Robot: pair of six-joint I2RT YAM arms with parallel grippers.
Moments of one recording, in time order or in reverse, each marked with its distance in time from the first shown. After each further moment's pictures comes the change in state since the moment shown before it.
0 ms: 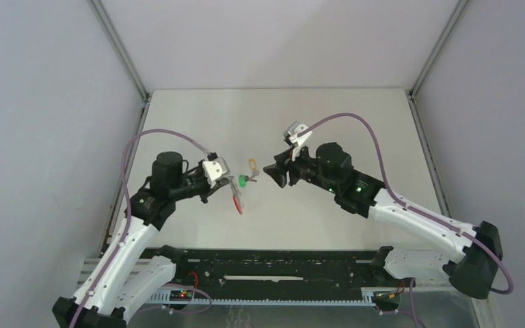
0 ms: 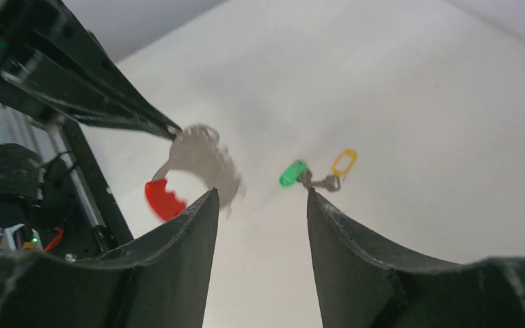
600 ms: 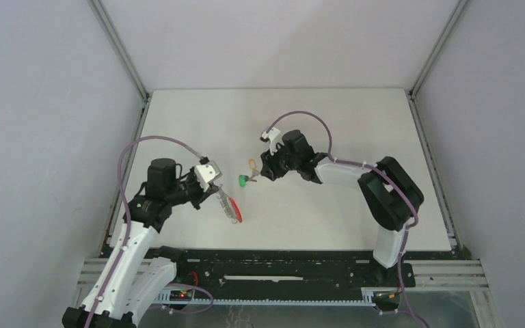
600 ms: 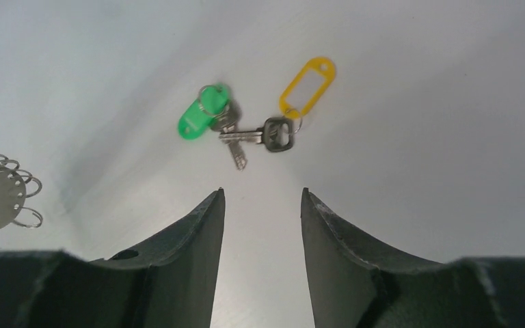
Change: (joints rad) left arm 0.174 0.001 -0.063 -0.075 -0.015 0.022; right arm -0.217 0.677 0.101 0.136 -0.230 -0.090
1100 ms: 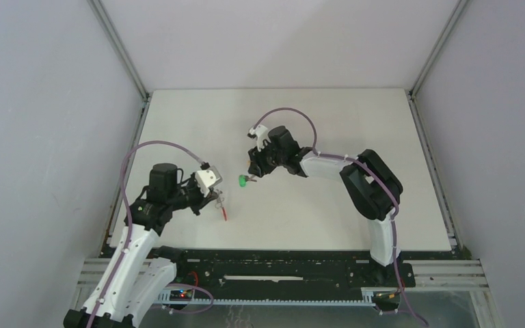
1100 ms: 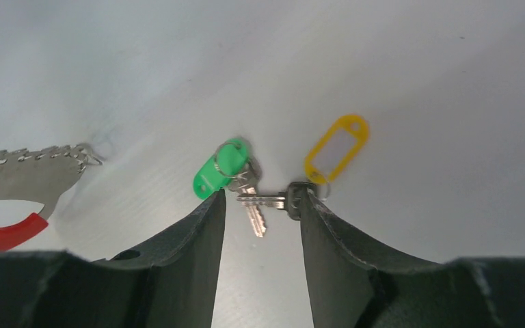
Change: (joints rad) left arm 0.007 -0.034 -0.058 -0.052 0.003 0.005; right arm 0.010 0.216 0.227 -0.034 -0.055 0.056
